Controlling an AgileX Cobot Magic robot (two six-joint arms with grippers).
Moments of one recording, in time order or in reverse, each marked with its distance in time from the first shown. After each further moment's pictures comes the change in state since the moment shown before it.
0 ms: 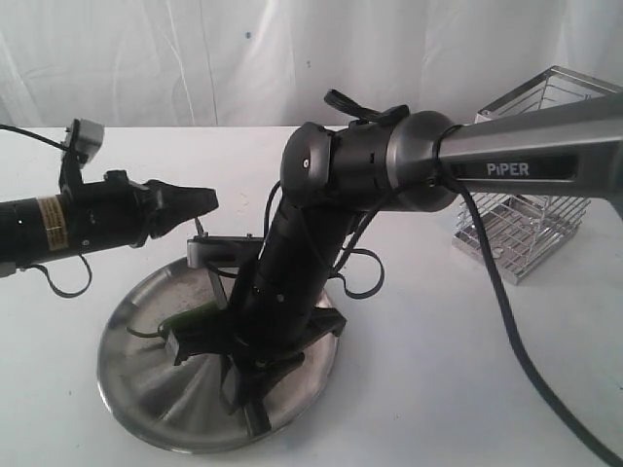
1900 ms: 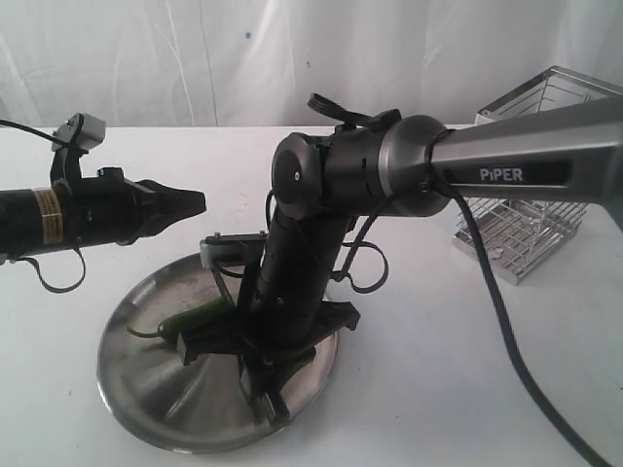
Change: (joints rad) left arm 0.003 -0.065 -0.003 0.035 0.195 0.013; right arm 0.020 0.004 -0.002 -0.159 -0.060 0.180
